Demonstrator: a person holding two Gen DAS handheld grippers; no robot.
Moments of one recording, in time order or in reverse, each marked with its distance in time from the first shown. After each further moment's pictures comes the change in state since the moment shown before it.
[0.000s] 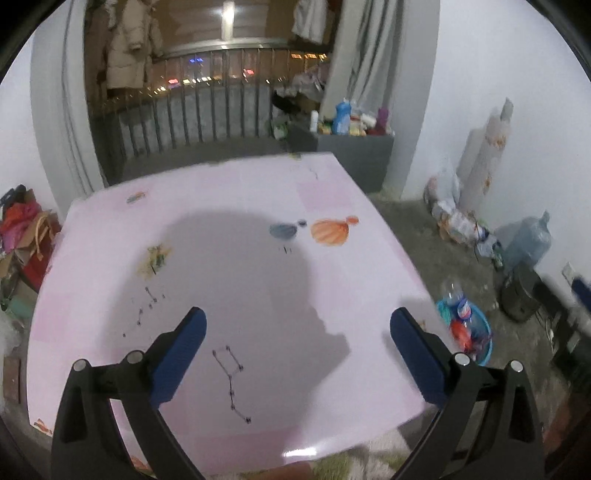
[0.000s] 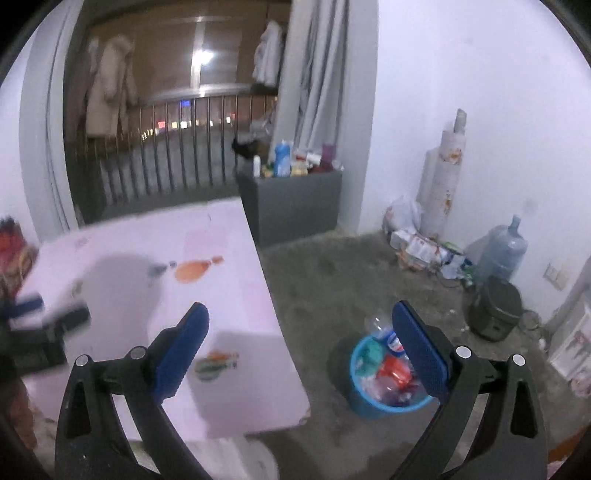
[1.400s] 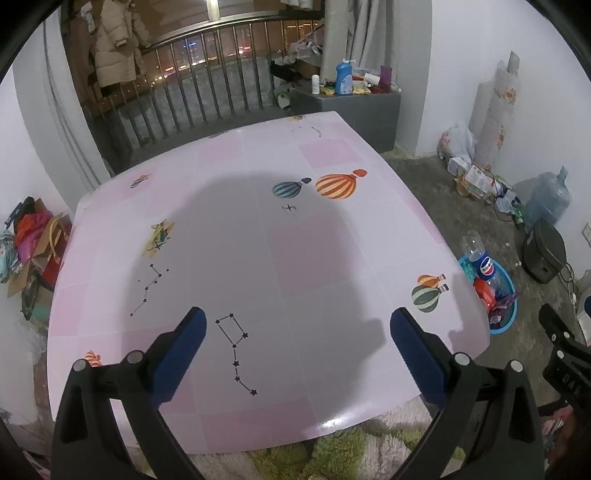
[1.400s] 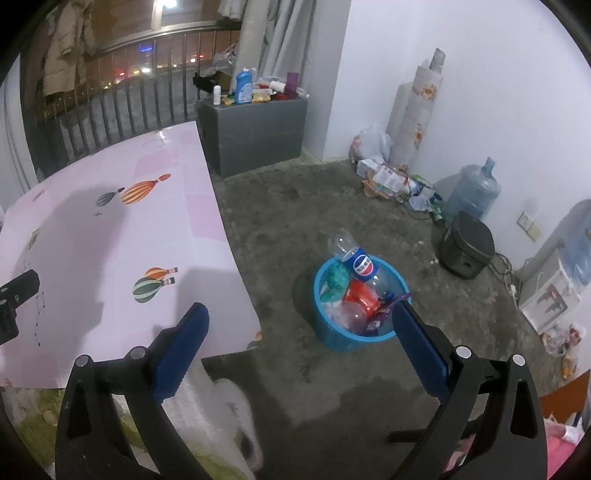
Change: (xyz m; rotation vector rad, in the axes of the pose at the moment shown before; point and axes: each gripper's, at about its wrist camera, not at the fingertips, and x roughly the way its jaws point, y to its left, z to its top) left arm 0.018 -0.022 -0.021 0.100 0.160 0.081; right arm 0.004 -0.013 -0.047 0.041 0.269 -0.128
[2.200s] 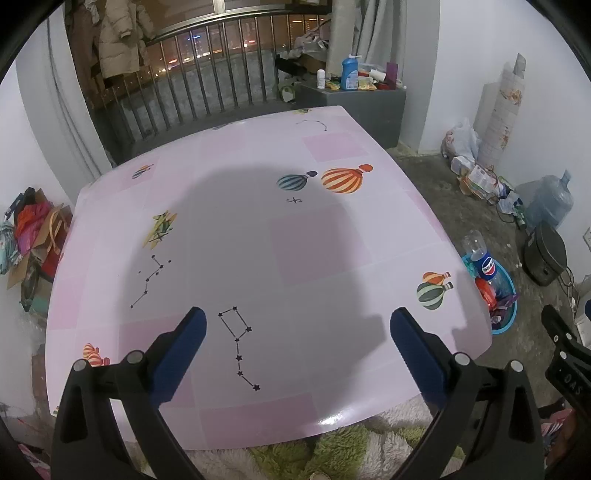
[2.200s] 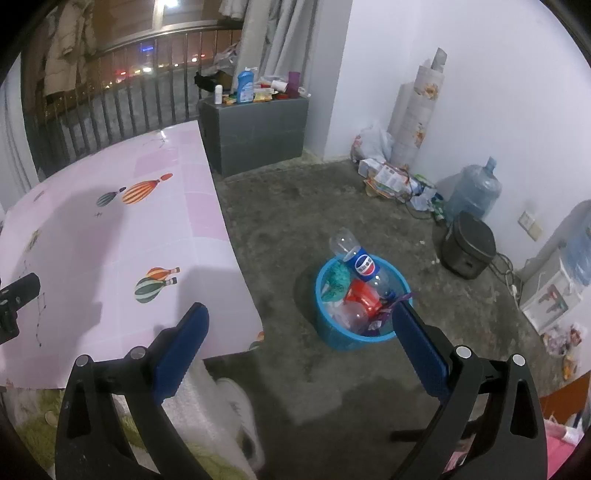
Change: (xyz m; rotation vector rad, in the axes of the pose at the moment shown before) left arm 0.002 0.003 -0.006 -0.029 0.021 0.004; right arm 0.000 0.000 0.001 -0.002 0.000 0.009
